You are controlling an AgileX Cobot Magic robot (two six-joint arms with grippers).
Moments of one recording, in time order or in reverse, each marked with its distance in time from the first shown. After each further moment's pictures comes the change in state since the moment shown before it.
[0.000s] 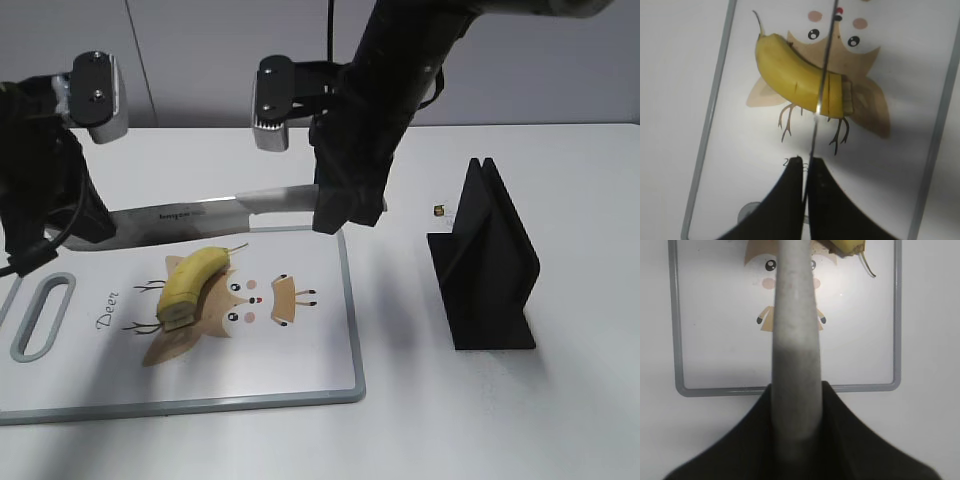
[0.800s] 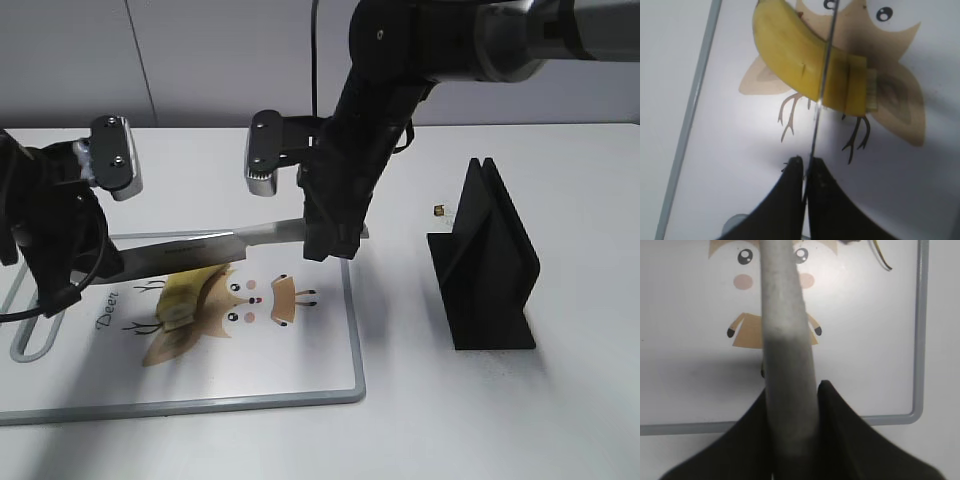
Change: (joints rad) left arm -0.001 0.081 0.140 -0.005 -0.238 -0.014; right arm 0.004 0.129 0.001 -0.009 -0.125 0.003
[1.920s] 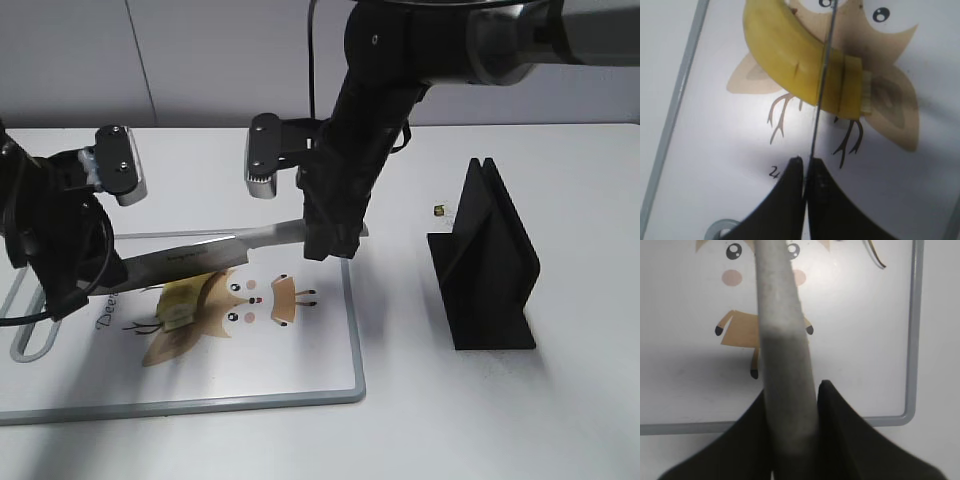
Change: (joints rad) left arm 0.003 0.031 -0.001 -0.040 0.013 0.000; right arm 0.001 0.022 -0.025 -0.019 0.002 -0.004
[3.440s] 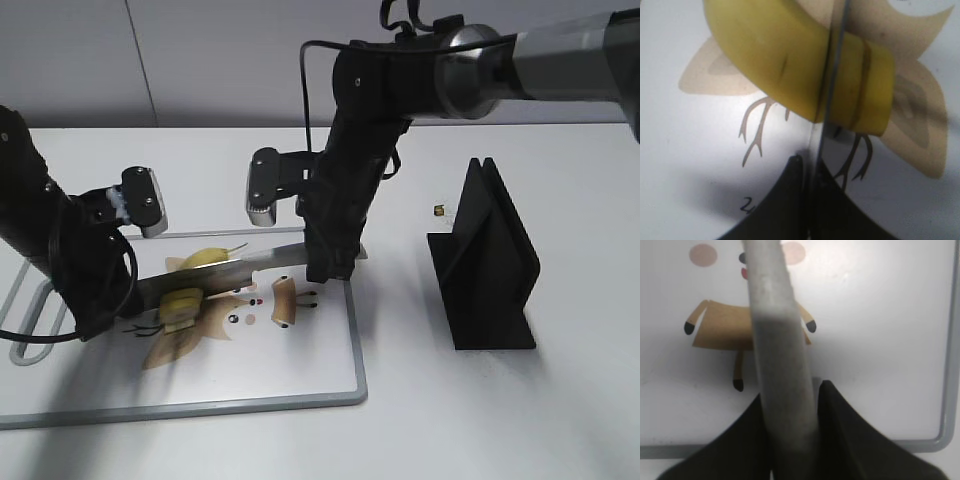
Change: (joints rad) left arm 0.001 0.165 -0.013 -0.035 -0.047 0.001; right arm -0.001 0.098 -0.026 -0.018 -0.011 0.013
